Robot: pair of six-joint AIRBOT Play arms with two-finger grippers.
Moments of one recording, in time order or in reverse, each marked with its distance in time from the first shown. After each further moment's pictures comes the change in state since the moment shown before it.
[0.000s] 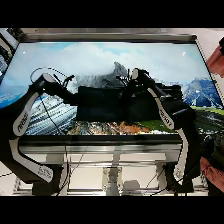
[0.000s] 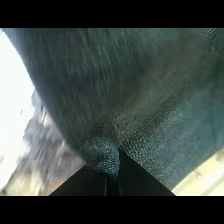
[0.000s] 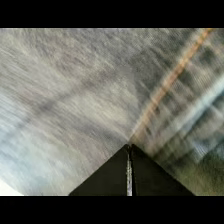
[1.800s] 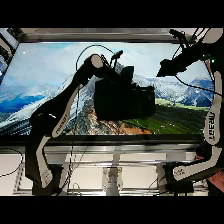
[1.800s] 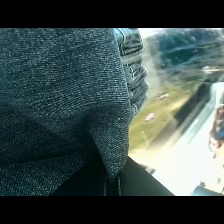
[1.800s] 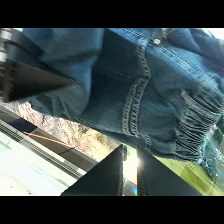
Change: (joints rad) left arm -0.566 -0.276 0.678 -0.179 0.183 -0.326; right arm -0.391 0.464 0.083 0.001 0.224 -0.040
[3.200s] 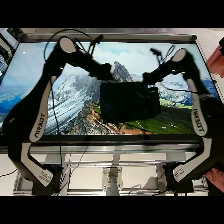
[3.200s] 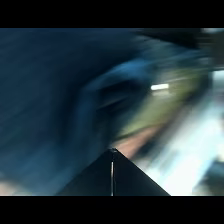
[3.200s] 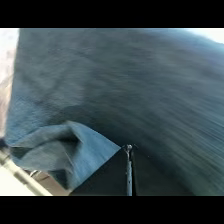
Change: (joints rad) left arm 0.190 0.242 -0.077 0.170 -0.237 0.025; right arm 0.120 -0.171 -0.230 0.096 -0.331 -0.117
